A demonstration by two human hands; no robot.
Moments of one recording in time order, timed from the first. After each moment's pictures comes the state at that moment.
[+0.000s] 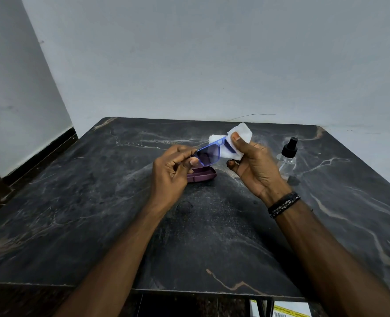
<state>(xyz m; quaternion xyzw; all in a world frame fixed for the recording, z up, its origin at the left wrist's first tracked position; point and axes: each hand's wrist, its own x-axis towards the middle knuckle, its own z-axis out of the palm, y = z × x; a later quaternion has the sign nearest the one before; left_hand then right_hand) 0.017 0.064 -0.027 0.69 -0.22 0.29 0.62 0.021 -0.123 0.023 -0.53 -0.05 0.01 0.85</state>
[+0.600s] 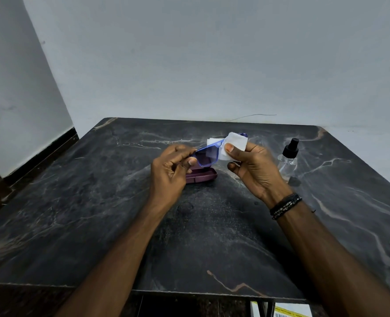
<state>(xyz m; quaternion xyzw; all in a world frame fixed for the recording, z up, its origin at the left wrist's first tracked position) 0.015 0.066 -0.026 0.68 -0.22 0.31 0.63 0.021 -0.123 0.018 -0.54 -0.06 0.01 0.84</state>
